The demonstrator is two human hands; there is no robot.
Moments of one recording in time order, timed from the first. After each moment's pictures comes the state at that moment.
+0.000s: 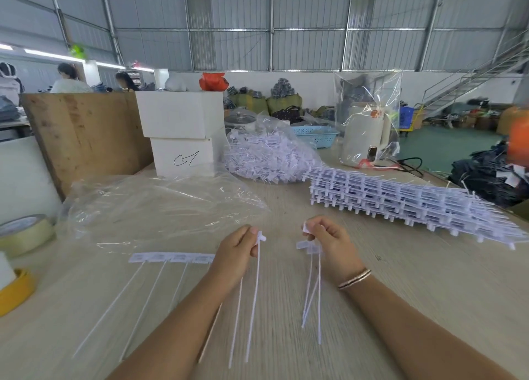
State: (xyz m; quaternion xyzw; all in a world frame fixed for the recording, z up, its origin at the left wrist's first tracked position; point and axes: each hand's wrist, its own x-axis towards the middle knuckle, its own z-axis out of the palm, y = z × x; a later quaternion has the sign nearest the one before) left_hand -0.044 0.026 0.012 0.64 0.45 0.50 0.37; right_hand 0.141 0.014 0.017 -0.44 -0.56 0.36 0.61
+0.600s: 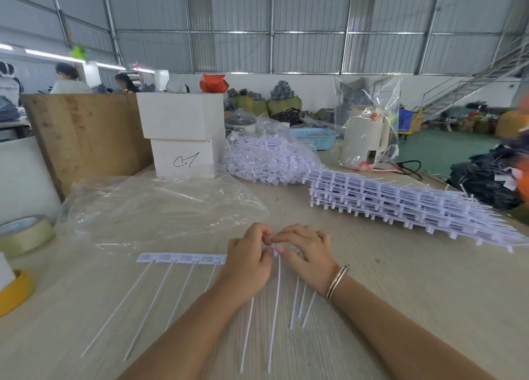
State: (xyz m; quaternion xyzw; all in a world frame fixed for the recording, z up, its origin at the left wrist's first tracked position) left_hand -0.032 0.021 0.004 0.78 0.44 0.43 0.14; right_hand 0.121 0.011 0.007 -0.52 -0.78 0.02 0.36
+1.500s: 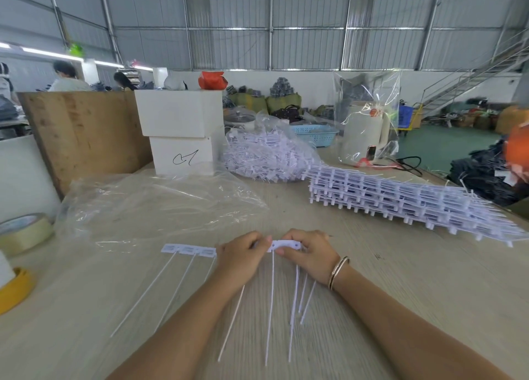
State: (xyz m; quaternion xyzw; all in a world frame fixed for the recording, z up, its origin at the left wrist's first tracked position) left_hand -0.036 0.033 0.004 0.72 0.54 0.37 0.23; right_hand 0.130 0.017 0.009 -0.49 -0.77 0.17 0.38
